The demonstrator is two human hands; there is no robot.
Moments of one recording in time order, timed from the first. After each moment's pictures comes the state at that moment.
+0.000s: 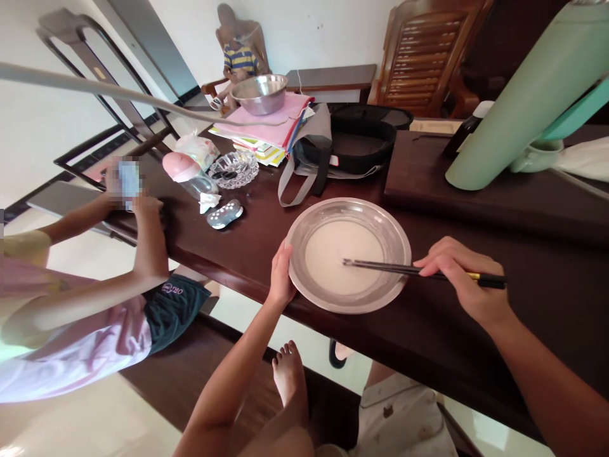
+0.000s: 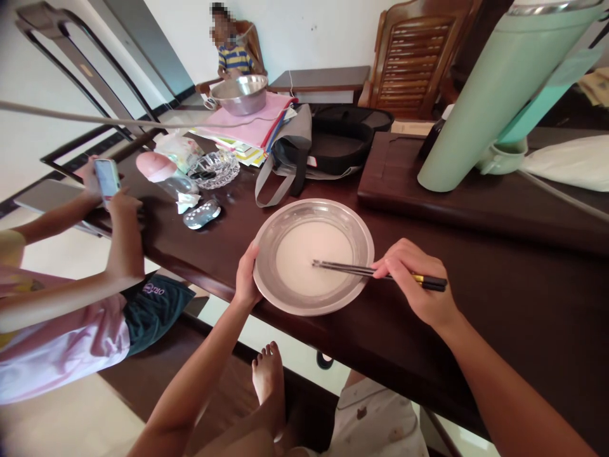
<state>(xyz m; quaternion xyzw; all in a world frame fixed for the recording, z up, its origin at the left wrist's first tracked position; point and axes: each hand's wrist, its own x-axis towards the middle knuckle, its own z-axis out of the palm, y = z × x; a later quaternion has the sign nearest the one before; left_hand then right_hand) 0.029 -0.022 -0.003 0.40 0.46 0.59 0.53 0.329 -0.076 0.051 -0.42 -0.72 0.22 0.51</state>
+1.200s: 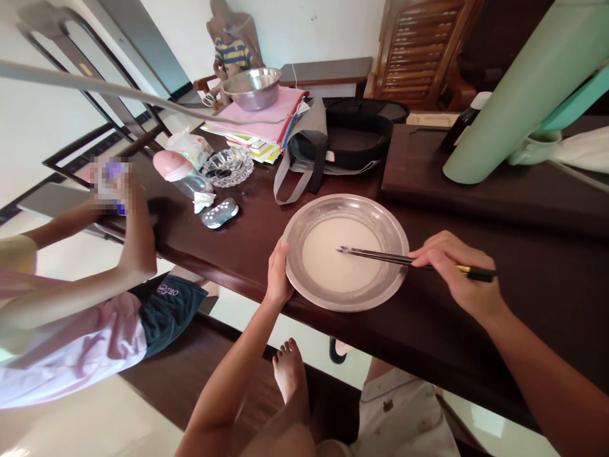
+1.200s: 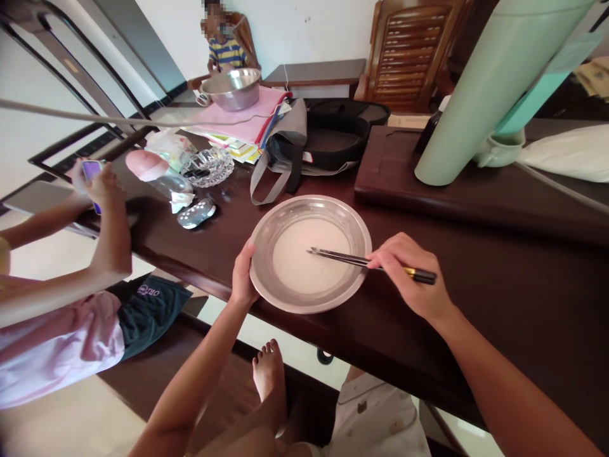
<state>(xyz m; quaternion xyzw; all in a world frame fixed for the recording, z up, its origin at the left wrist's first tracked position) 0.032 -0.024 0.002 0.40 0.46 0.58 0.54 0.327 -0.076 0.050 -0.43 -0.72 0.21 0.50</state>
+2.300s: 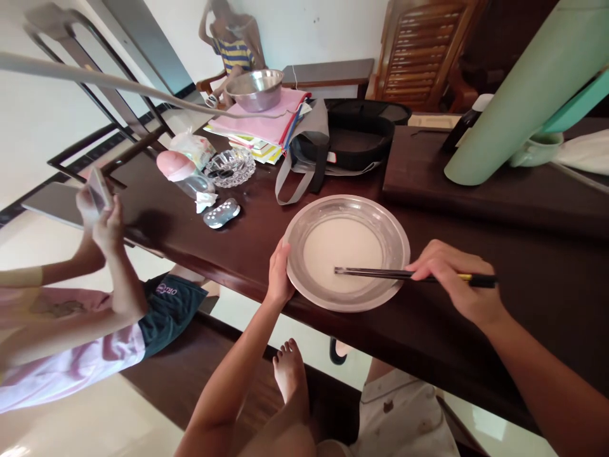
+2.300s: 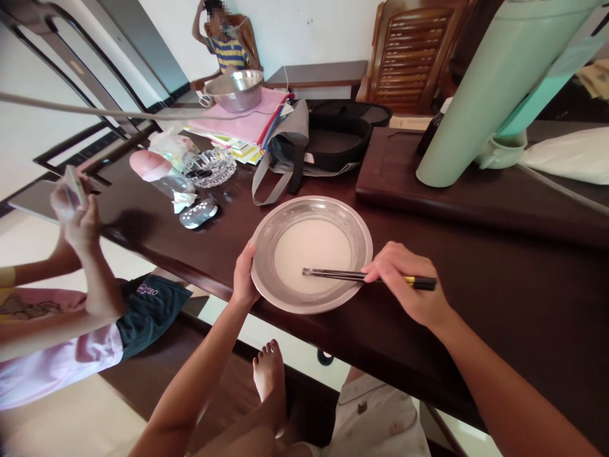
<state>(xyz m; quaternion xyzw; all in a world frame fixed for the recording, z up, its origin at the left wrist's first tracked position) 0.032 -0.023 0.002 0.40 0.44 0.59 0.55 0.328 -0.077 0.049 -0.40 -0.73 0.24 0.50</state>
